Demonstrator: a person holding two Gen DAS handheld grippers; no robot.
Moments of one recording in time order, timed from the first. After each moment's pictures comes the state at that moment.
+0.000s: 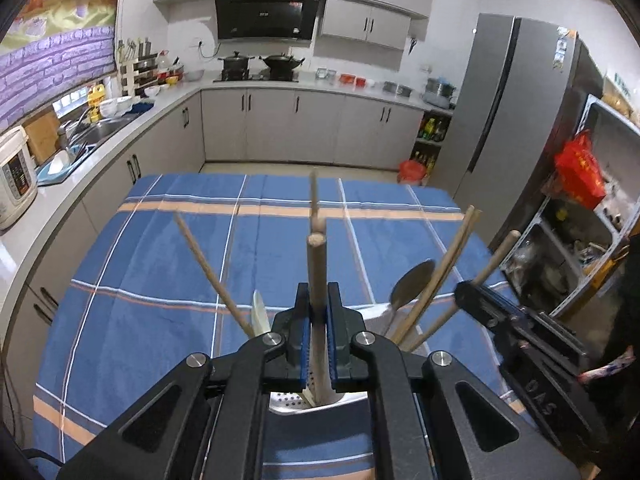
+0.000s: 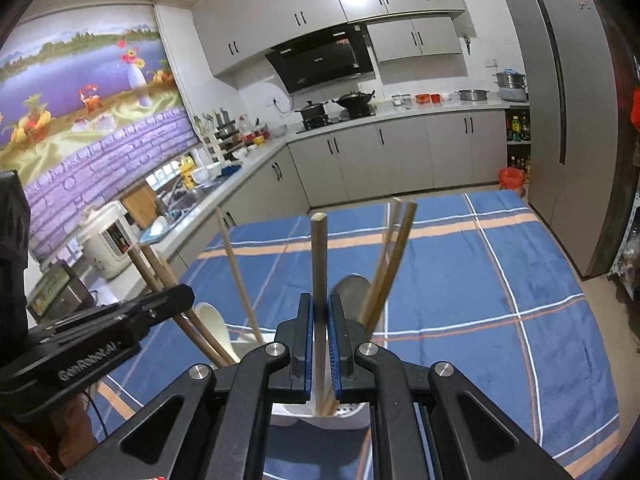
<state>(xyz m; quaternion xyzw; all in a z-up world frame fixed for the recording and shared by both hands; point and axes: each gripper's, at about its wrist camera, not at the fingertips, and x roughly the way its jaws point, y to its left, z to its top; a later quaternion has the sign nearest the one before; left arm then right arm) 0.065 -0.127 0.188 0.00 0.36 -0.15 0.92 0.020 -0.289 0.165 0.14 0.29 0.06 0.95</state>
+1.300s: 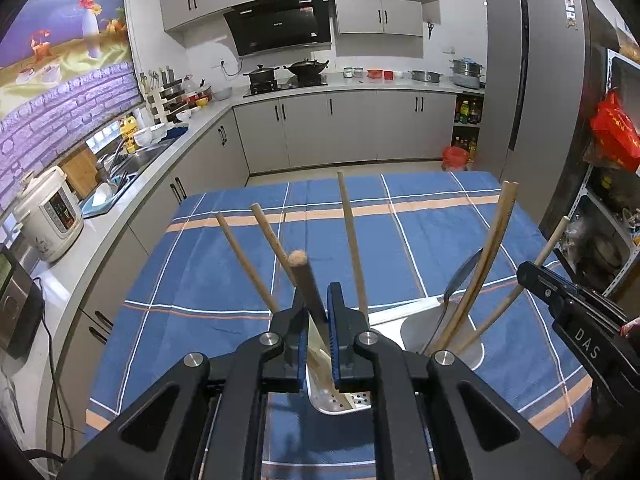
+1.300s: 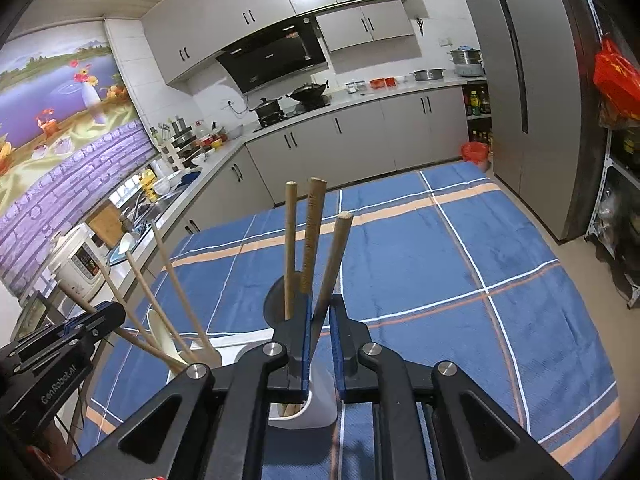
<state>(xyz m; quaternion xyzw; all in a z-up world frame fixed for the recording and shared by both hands) 0.060 -0.138 0.186 0.08 0.35 -0.08 0.93 0.025 -0.324 0.148 0.18 0.31 -0.01 0.93</state>
